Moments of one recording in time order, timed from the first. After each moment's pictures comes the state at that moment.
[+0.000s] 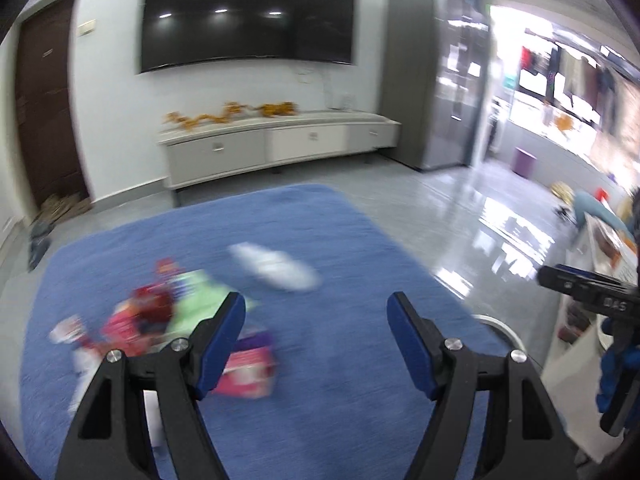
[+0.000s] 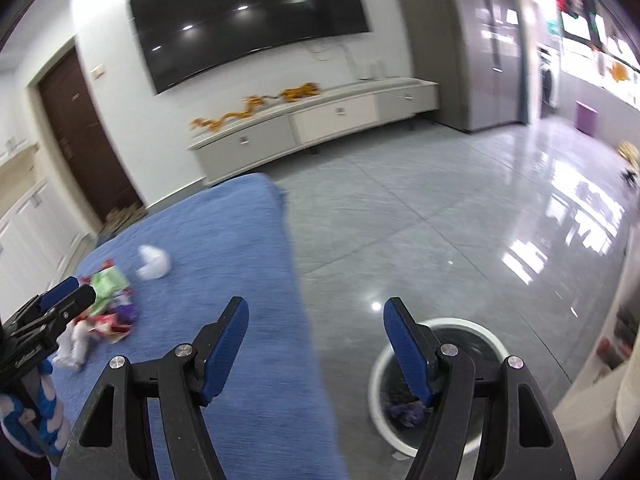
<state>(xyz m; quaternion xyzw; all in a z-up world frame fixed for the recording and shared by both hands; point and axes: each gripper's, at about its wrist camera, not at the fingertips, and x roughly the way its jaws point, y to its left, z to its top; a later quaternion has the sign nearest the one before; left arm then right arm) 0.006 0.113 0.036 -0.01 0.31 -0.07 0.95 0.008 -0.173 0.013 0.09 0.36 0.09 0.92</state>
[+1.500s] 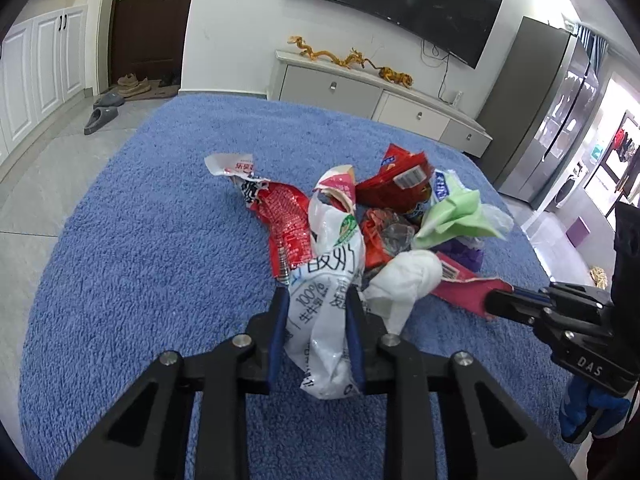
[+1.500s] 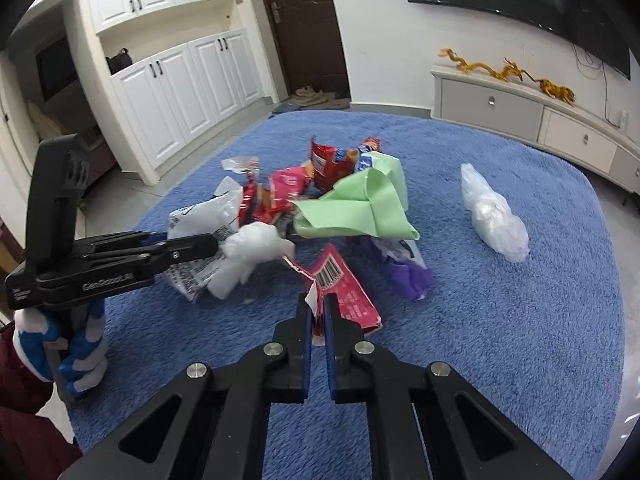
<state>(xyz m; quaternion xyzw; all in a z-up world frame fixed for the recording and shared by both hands) -0.044 0.271 -0.040 -0.16 0.38 0.05 0.91 0.018 0.090 -0.044 -0.10 0.39 0.45 0.80</state>
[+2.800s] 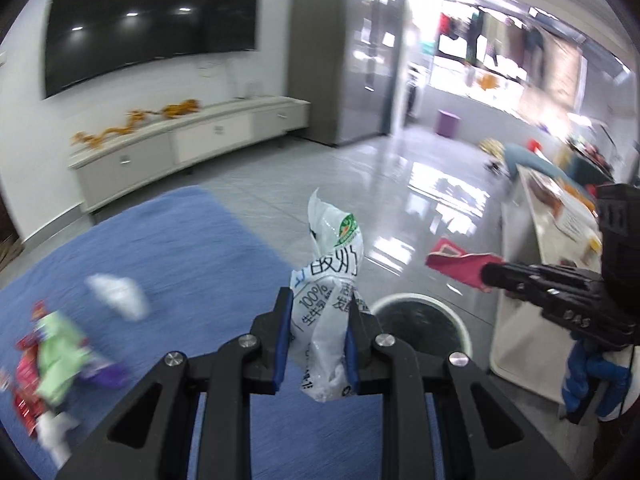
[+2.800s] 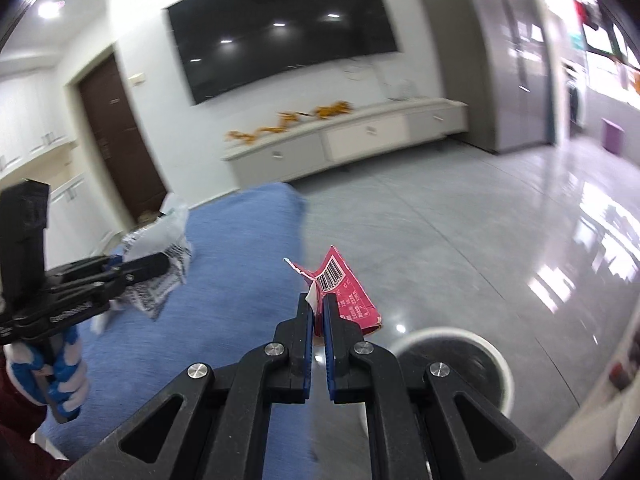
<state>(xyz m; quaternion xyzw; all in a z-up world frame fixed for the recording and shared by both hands) 0.022 -0.044 0.031 0.05 0.33 -0.25 0.91 -0.035 -0.234 -0.004 0.09 0.32 0.13 0.93</state>
